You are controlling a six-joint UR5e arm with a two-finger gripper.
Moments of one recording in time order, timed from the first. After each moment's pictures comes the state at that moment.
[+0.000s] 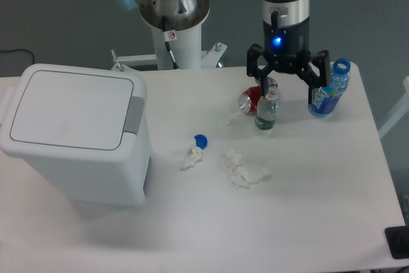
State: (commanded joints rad) arm 2.70 -1.63 -1.66 -1.00 1.46 1.12
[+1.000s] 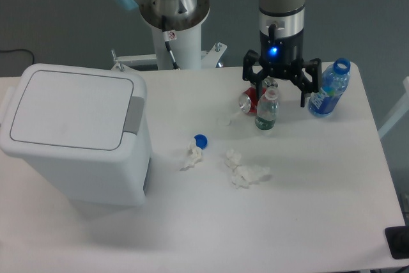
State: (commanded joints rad) arm 2.69 -1.63 -1.72 -1.00 1.47 1.07
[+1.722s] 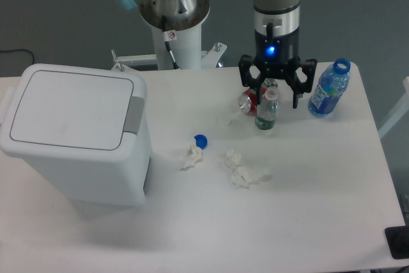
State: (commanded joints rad) arm 2.64 -1.63 -1.70 -1.01 1.47 0.94
